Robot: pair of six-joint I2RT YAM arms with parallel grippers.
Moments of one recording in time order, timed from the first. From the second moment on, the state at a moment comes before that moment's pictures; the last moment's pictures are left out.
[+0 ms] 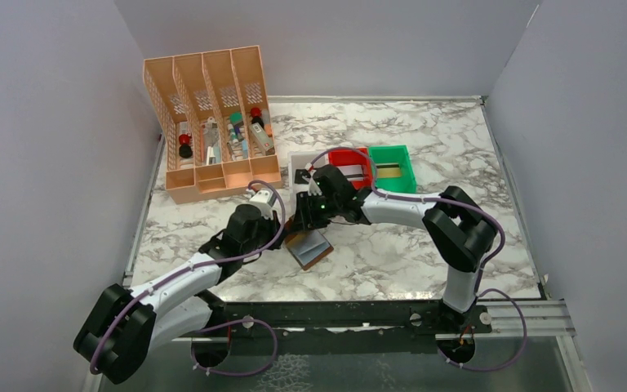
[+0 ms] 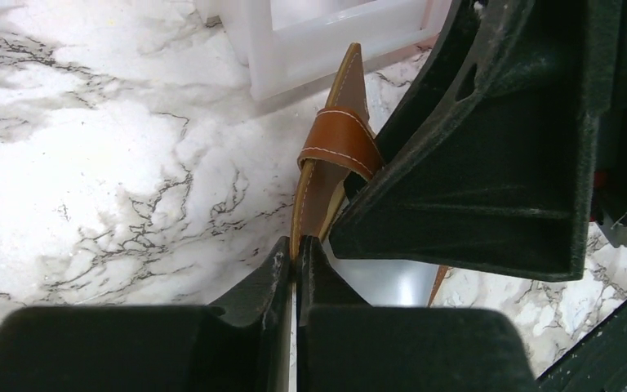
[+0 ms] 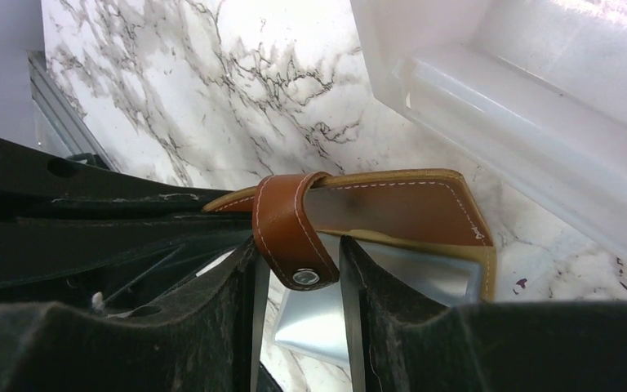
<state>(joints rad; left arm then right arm) -0.58 1.00 0.31 0.13 0.08 -0.41 0.85 1.86 1.12 -0.02 -0.38 0.63</state>
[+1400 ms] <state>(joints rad) -0.81 0.69 0.11 0.03 -0.19 -1.05 0.85 1.49 0.52 0.24 -0.34 1.06</state>
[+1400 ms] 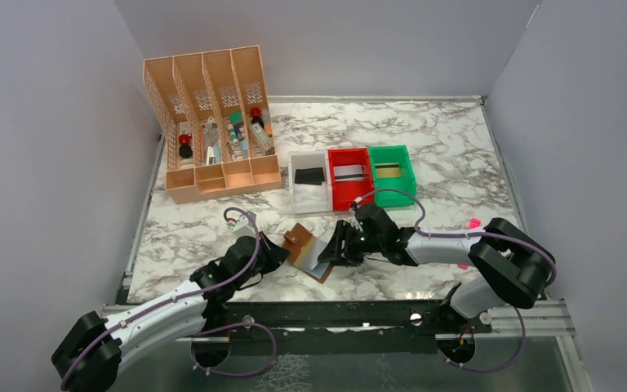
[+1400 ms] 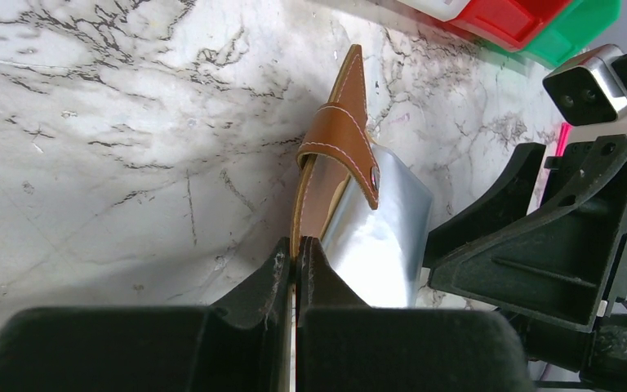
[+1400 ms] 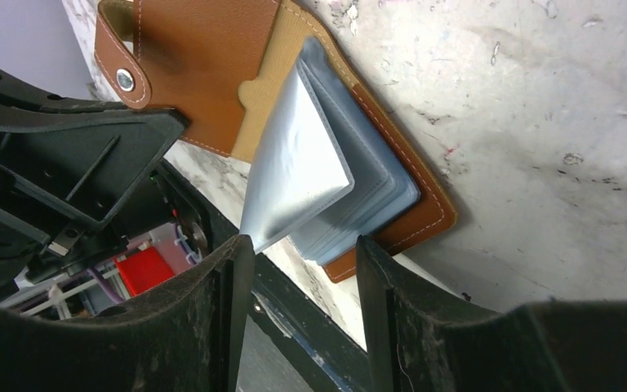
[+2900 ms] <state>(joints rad) -0.81 0.73 0.11 0.07 -0.18 -1.03 0.90 1.54 0.72 0.05 -0.25 0.91</state>
